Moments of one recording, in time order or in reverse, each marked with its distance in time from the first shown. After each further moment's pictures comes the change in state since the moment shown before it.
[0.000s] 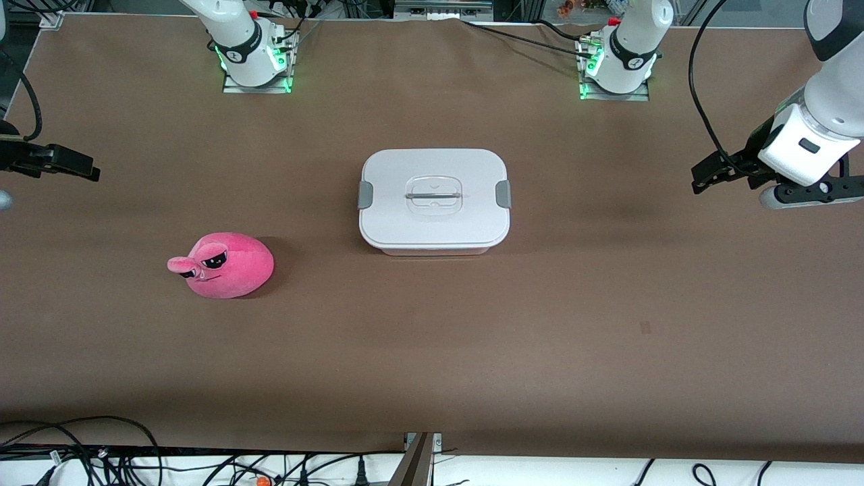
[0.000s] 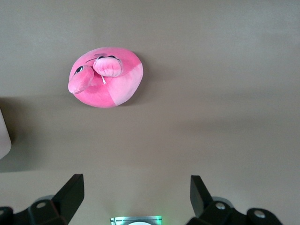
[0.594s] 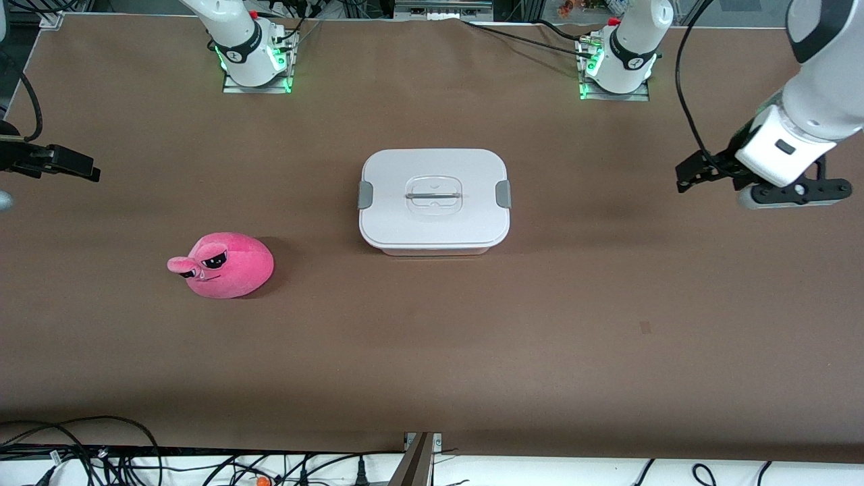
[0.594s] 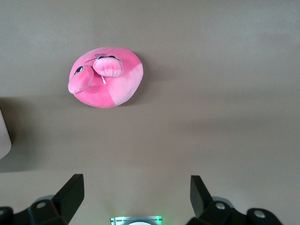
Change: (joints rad) left arm -0.038 0.010 -0.026 0.006 -0.004 -0.008 0.001; right arm 0.000 0.003 0.000 0.000 0.000 0.000 0.000
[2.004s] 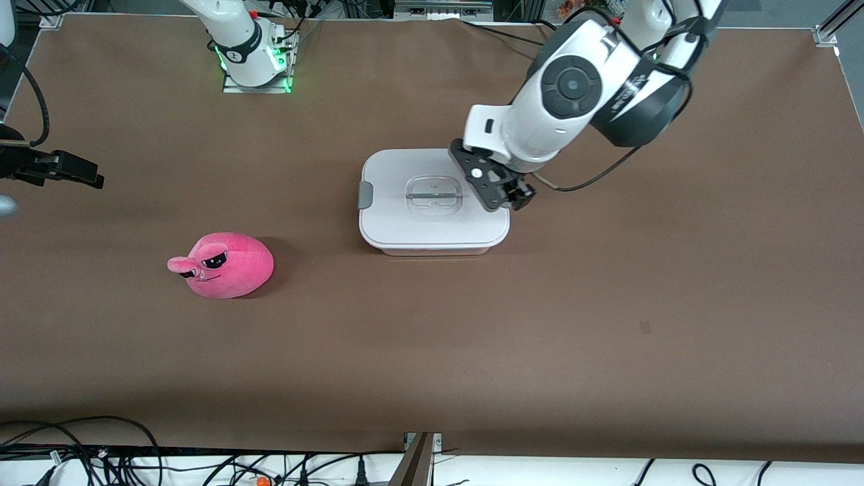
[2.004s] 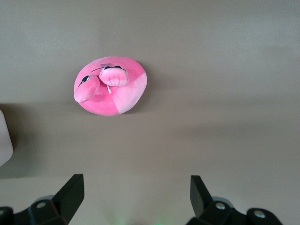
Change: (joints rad) left arm -0.358 0.344 -0.168 0.153 -0.106 0.199 0.617; right arm 0.006 0.008 0.010 0.010 0.001 0.032 0.000
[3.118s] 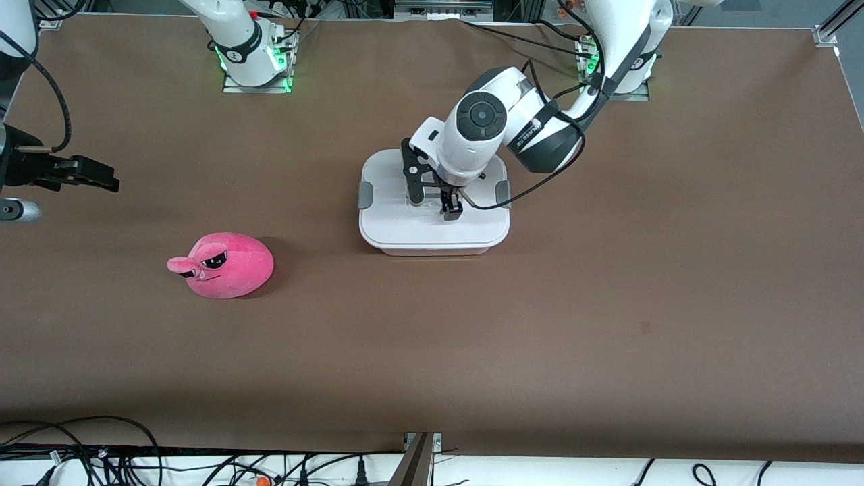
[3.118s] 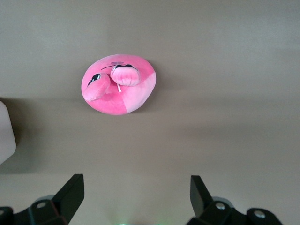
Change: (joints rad) left arm -0.132 0.152 0.002 -0.073 0.065 0.255 0.208; right arm 0.032 0.017 0.006 0.000 0.003 0.001 0.001
